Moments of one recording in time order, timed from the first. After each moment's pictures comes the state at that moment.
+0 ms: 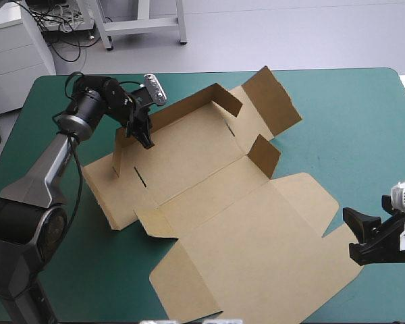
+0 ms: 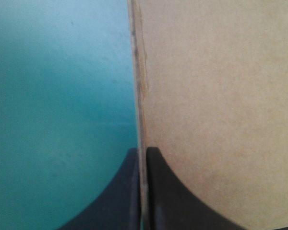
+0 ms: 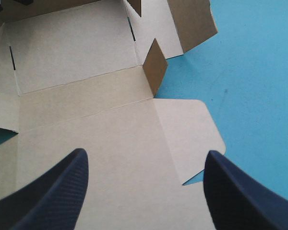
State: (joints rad) left arm -0.27 1.89 -1.82 -0.14 1.07 0.89; right arm 0.28 0.64 -1.24 0.09 1.25 -0.03
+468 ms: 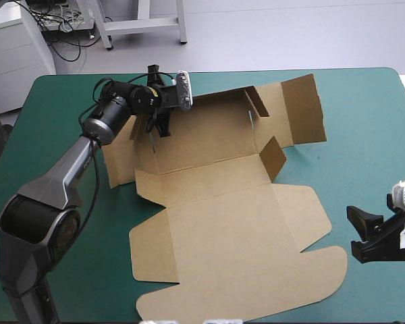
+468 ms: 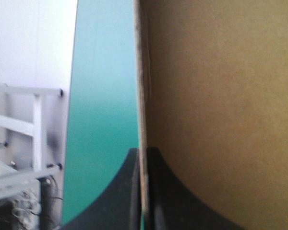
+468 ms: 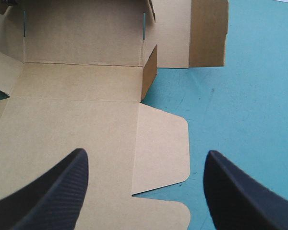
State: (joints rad) left arm -0.39 1.93 -1.82 -0.09 0.71 1.20; right arm 0.28 0.64 -1.24 0.06 1.25 -0.03
